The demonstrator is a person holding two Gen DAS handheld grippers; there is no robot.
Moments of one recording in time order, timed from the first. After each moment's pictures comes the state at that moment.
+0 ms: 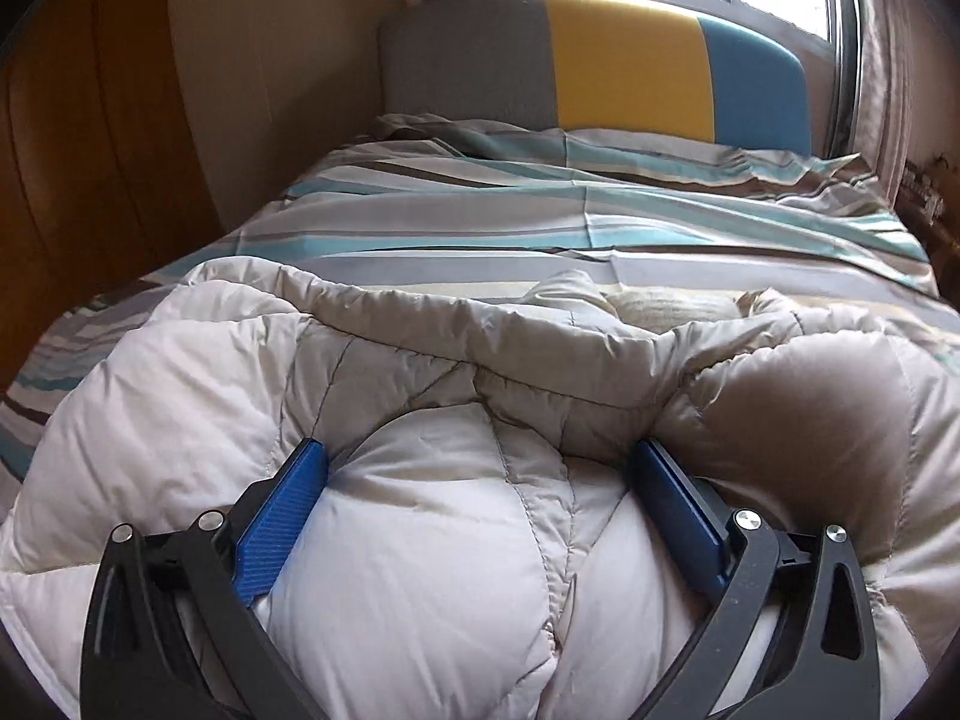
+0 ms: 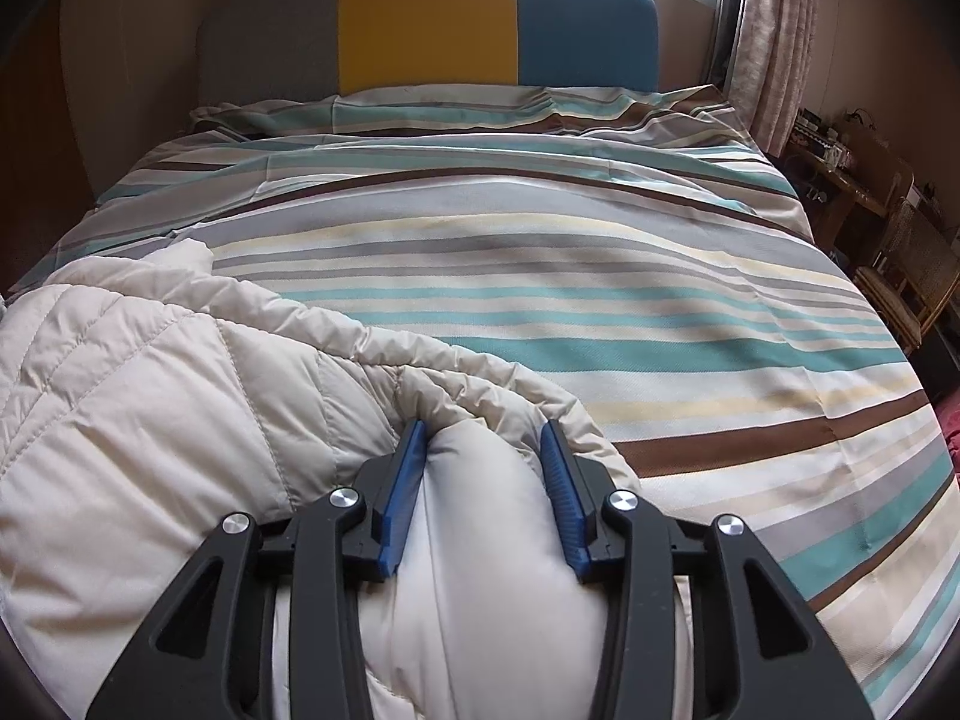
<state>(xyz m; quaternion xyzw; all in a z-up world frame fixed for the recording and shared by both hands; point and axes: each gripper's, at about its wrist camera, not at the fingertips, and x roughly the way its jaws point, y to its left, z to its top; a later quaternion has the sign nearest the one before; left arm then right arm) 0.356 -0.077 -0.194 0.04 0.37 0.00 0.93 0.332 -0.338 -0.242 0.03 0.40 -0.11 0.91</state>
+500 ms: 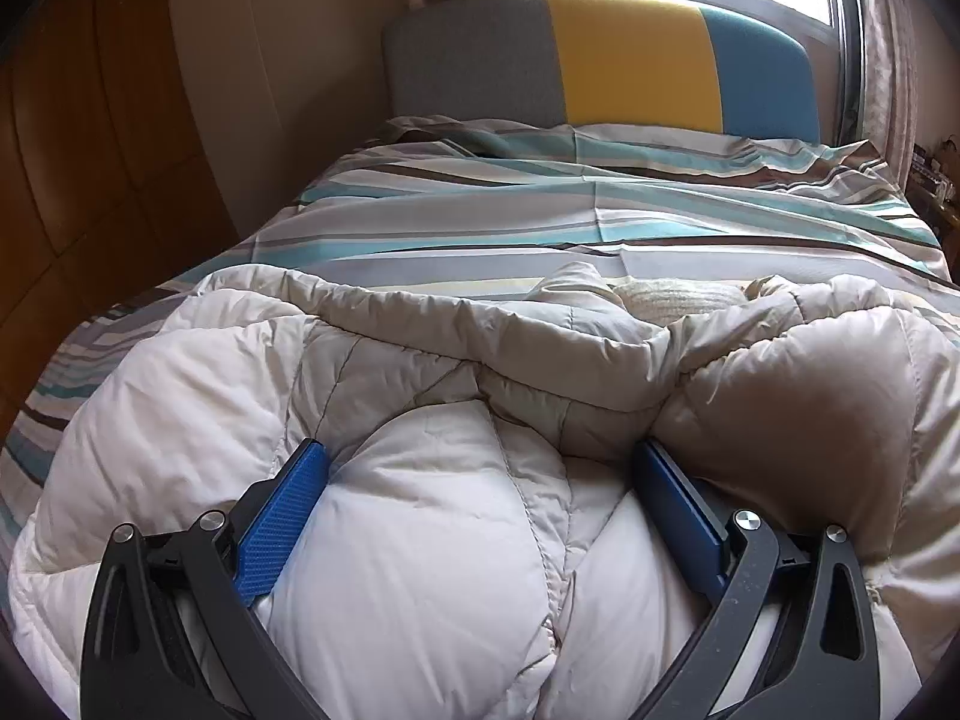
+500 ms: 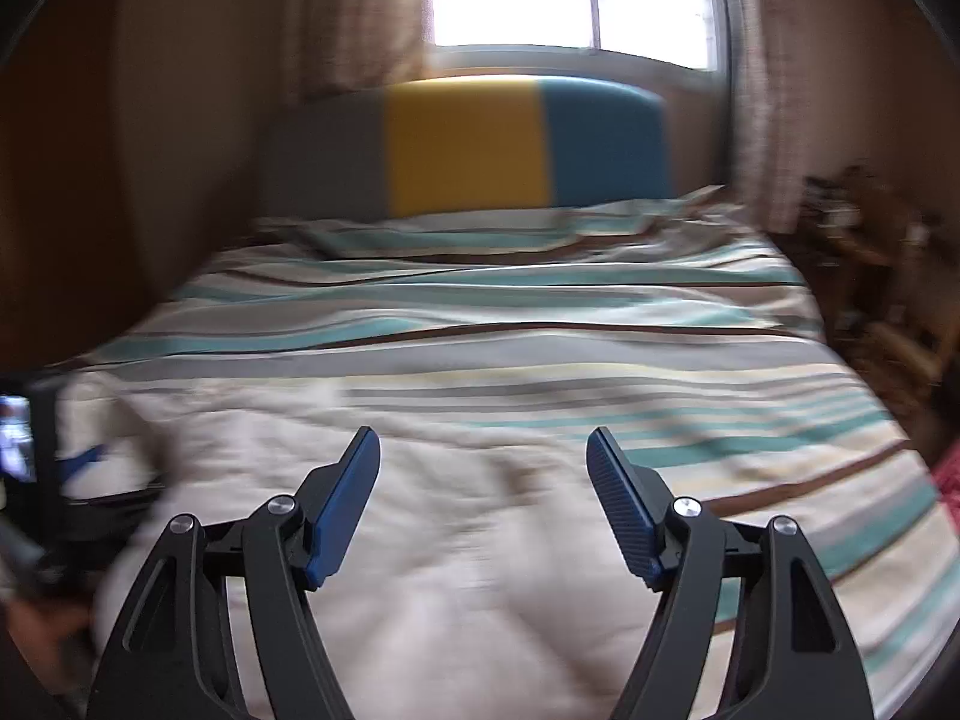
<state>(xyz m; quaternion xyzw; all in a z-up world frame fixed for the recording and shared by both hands) 0.351 -0.080 -0.191 0.06 0.37 0.02 0.93 0.283 -0.291 -0.162 0.05 0.29 -0.02 0.95</state>
